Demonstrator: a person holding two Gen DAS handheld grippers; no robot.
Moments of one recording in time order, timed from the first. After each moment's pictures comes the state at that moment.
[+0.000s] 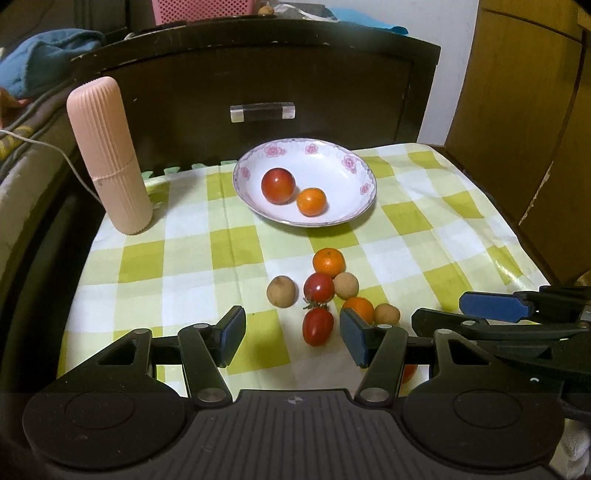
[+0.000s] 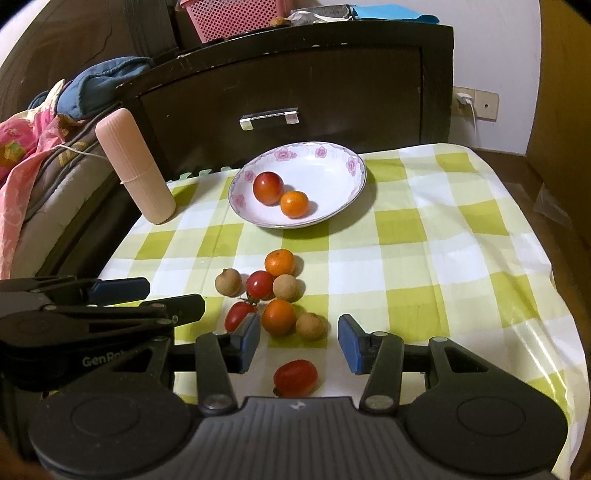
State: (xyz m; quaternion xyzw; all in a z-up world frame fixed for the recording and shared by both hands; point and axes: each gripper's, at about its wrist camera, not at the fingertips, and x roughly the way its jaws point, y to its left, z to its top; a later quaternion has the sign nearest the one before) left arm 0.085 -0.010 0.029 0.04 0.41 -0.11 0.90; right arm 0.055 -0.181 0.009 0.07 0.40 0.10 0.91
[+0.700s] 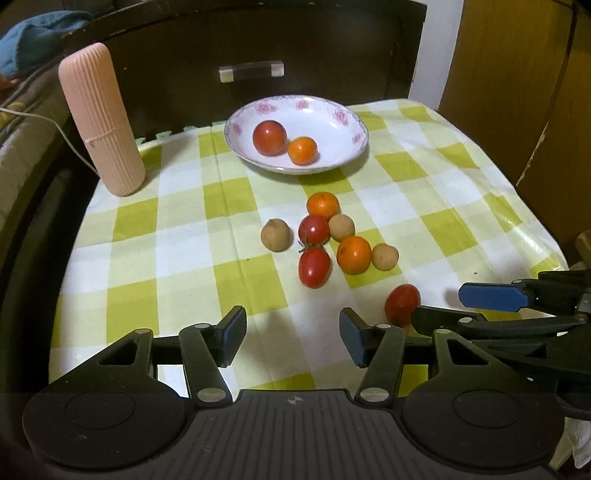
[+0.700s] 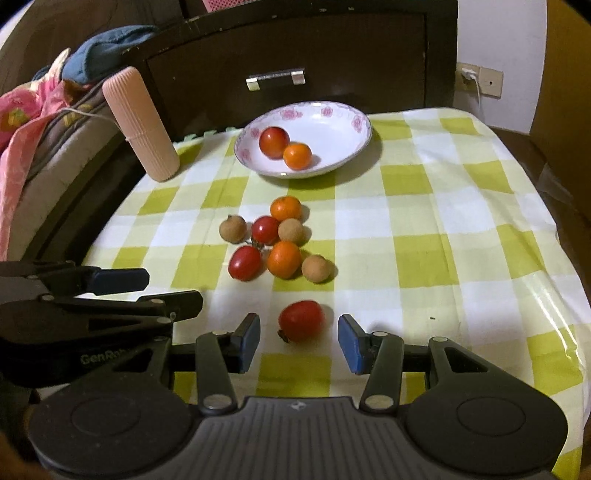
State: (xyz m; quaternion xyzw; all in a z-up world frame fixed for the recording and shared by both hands) left arm 0.065 -0.011 0.006 0.06 0.45 -0.12 0.88; right arm 0.034 -0.175 -0.016 0.05 0.44 0.10 0.89
